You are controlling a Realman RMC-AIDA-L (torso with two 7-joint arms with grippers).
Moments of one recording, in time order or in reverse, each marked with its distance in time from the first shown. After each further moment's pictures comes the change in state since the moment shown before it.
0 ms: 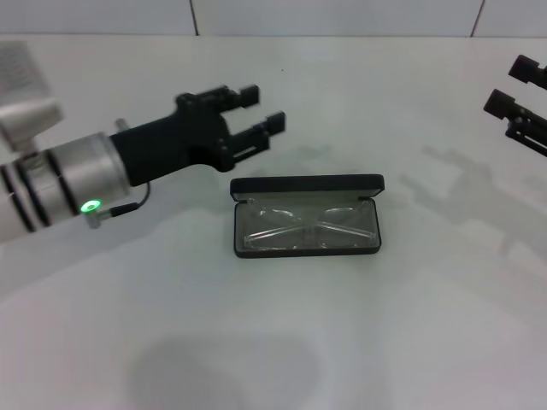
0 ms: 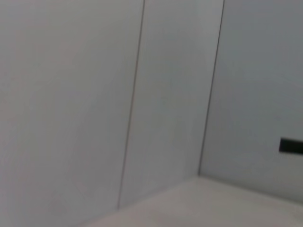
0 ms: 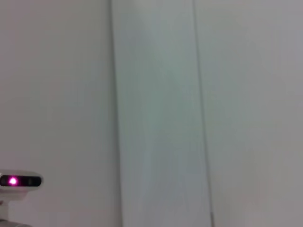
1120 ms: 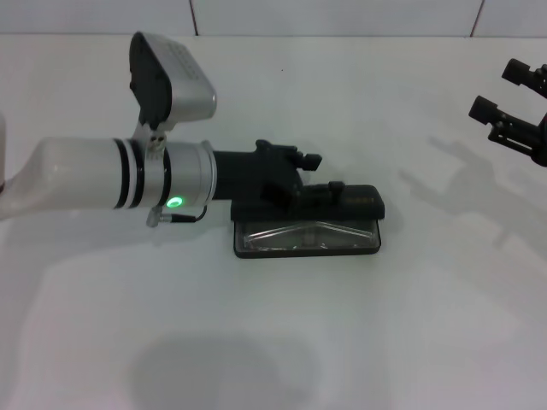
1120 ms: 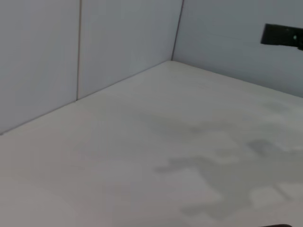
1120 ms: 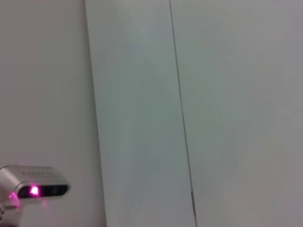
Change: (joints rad) left arm -0.161 -0.013 0.354 0.024 0.139 -0.307 -0.311; right arm 0.025 0.001 -0.005 0.055 -0.005 0.089 -0.017
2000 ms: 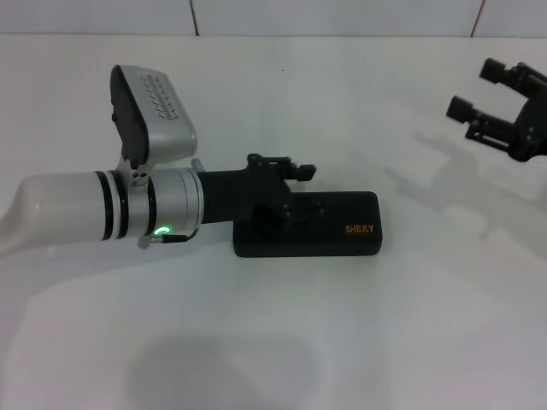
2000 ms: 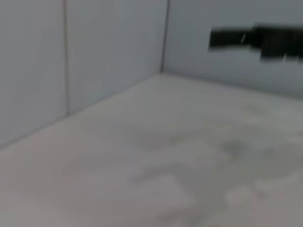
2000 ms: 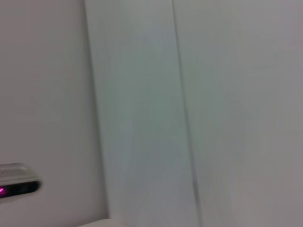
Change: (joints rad) left arm 0.111 -0.003 0.072 0.036 -0.144 0.023 0.194; right arm 0.041 0.000 -0.045 0.014 -0.005 0.055 0.000
